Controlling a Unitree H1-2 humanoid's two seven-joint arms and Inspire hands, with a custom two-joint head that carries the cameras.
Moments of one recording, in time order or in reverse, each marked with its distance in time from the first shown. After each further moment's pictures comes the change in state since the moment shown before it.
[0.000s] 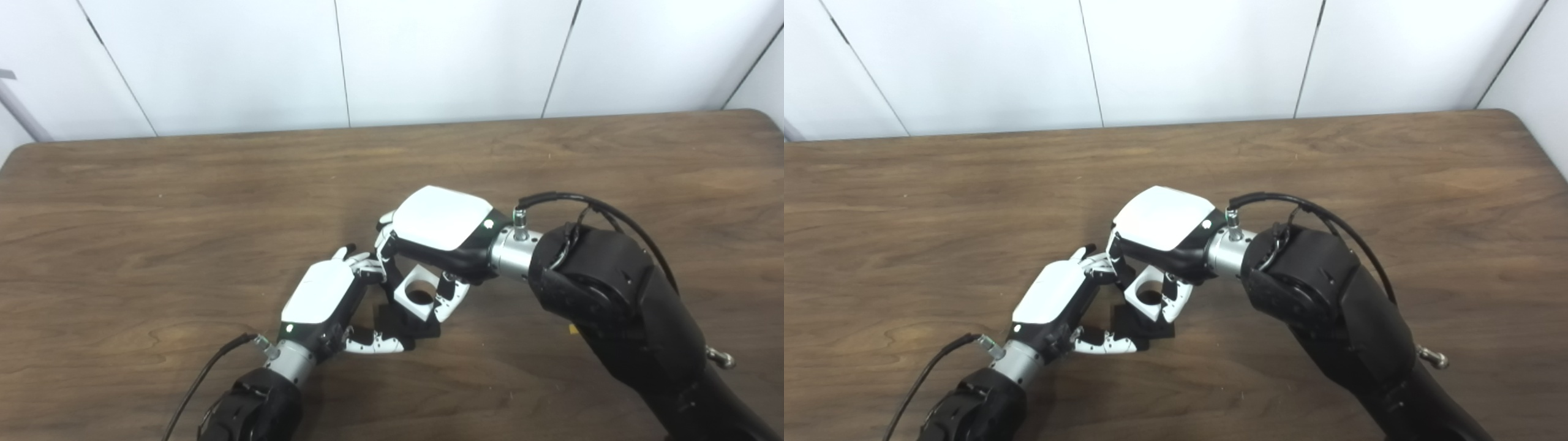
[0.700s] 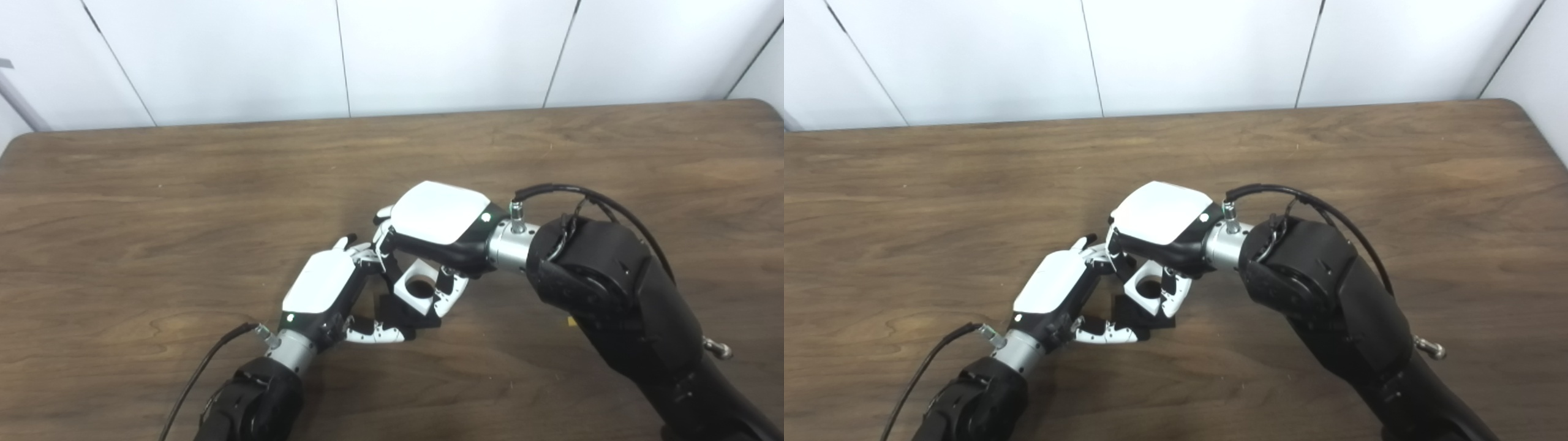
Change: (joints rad) left arm -0.006 -0.001 0.000 0.010 -0.001 -0.006 0.002; right arm 0.000 0.004 0.003 -0.007 0.008 0.010 0.023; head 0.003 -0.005
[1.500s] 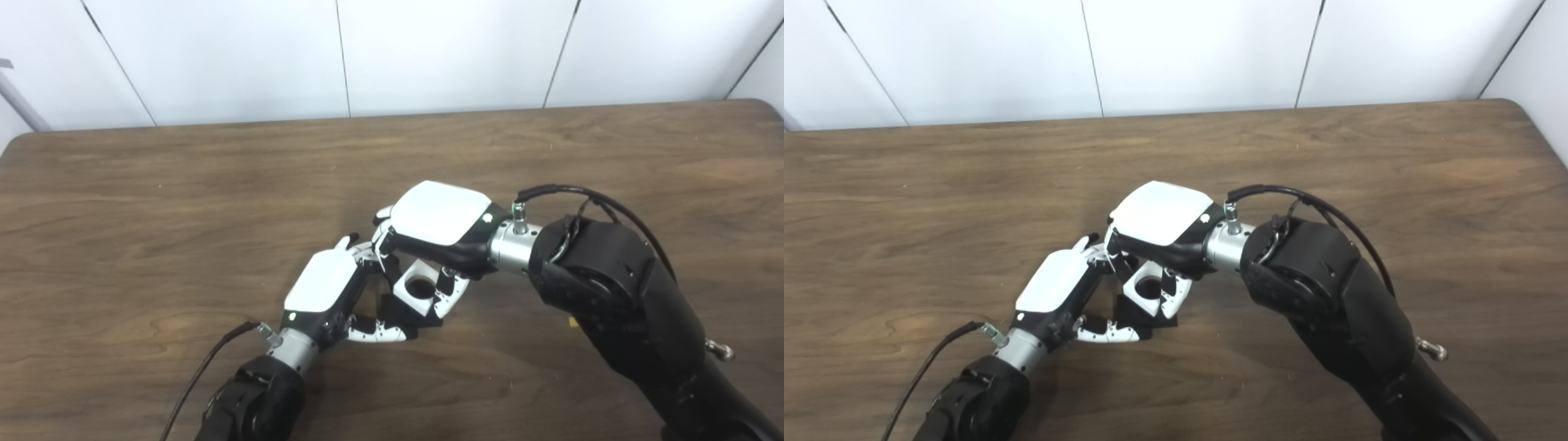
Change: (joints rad) left arm -0.005 -0.003 0.000 0.008 -0.001 0.001 0.004; right arm 0.002 0.000 -0.003 -0.015 0.007 0.004 0.004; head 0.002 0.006
